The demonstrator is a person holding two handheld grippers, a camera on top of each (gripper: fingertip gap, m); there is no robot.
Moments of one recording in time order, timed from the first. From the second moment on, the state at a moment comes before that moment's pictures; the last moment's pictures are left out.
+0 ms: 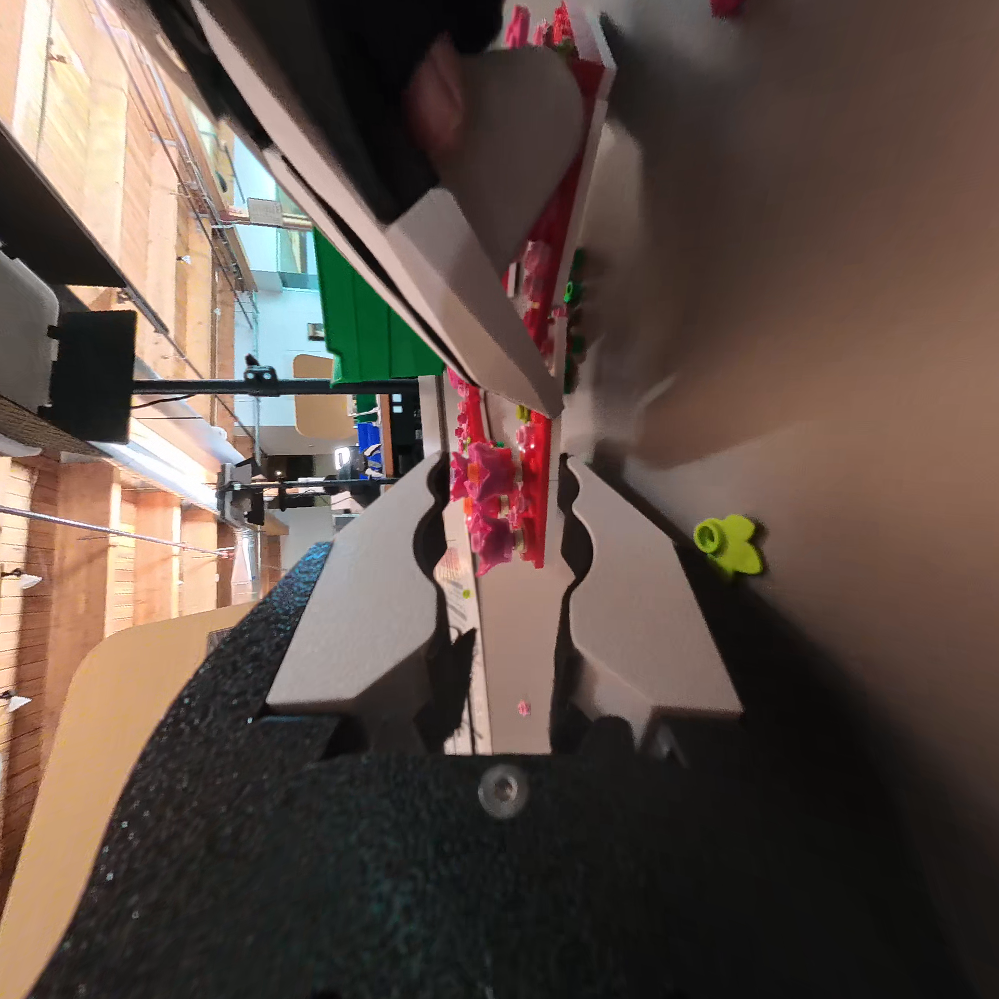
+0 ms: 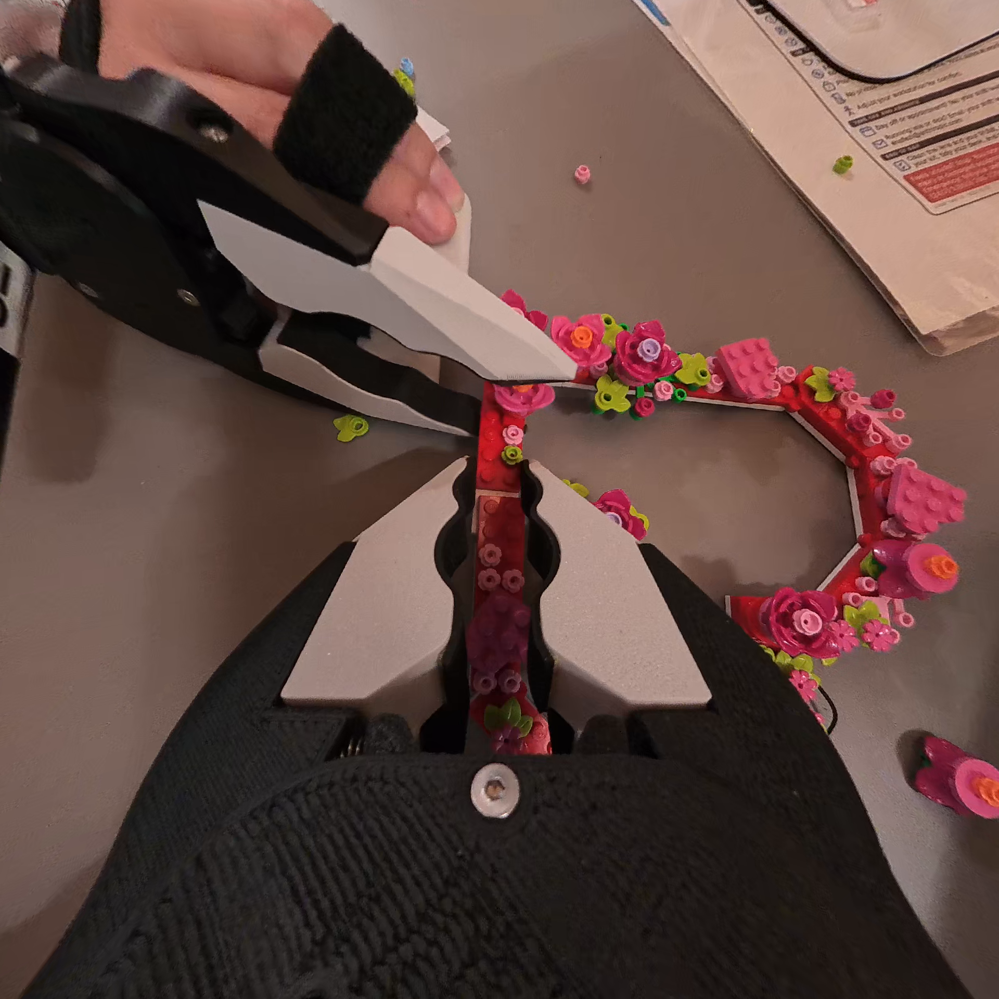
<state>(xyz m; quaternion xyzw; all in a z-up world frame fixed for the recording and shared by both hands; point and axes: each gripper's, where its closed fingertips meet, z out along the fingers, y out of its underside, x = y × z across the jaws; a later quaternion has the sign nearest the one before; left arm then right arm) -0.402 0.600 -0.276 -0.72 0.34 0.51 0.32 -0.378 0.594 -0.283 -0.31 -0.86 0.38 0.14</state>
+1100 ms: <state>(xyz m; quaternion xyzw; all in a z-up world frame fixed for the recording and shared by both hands) -0.409 0.603 -0.281 -0.72 0.33 0.54 0.29 -0.366 0.626 -0.291 -0.15 -0.87 0.08 0.47</state>
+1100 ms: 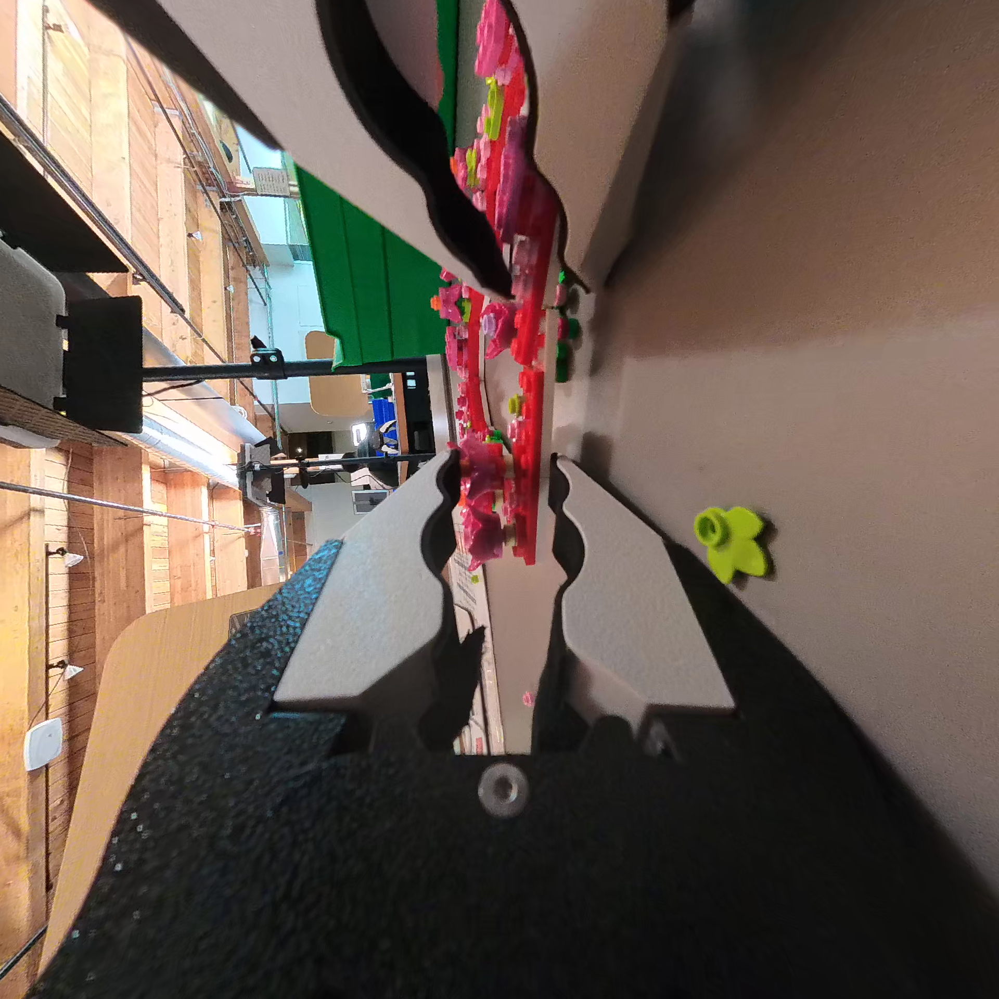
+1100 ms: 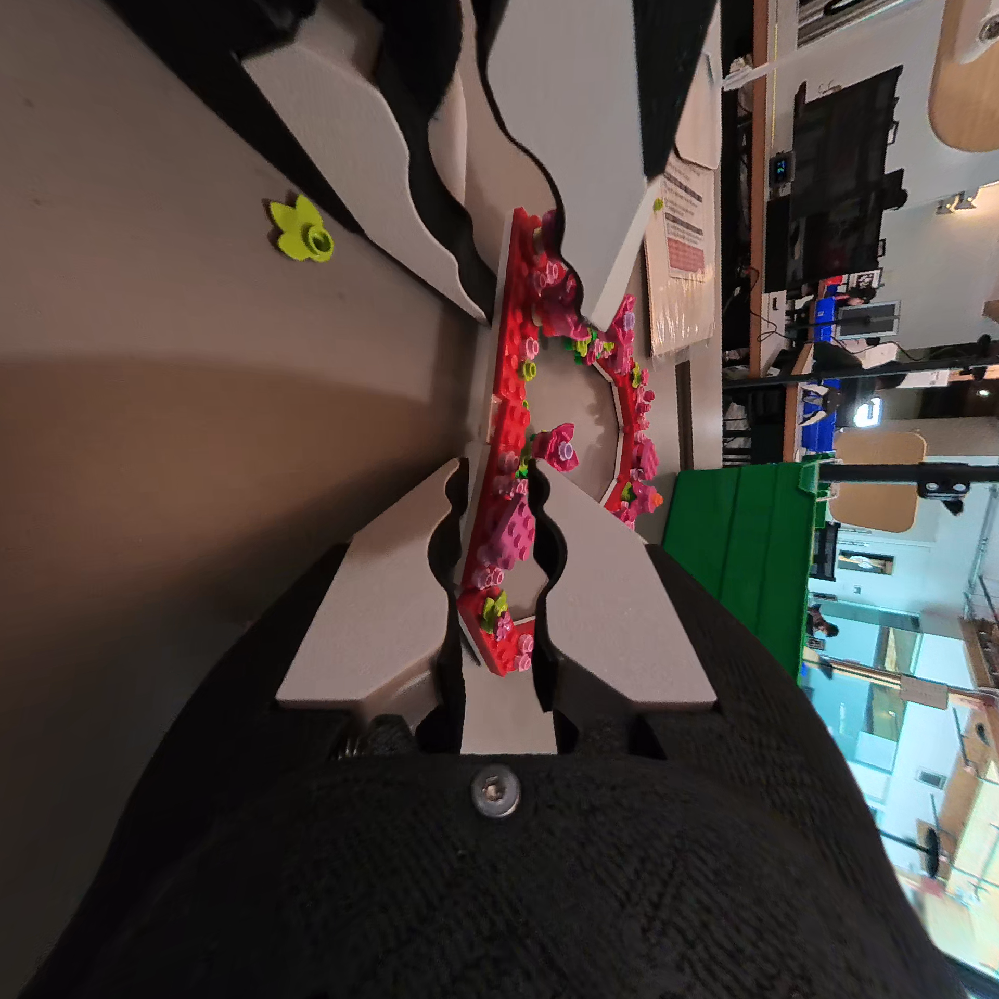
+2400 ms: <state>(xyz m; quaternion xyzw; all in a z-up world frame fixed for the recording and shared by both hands) -0.409 0.606 -0.281 -0.72 0.33 0.53 0.31 -0.374 0.615 -0.291 -0.04 -0.84 0.09 0.54</state>
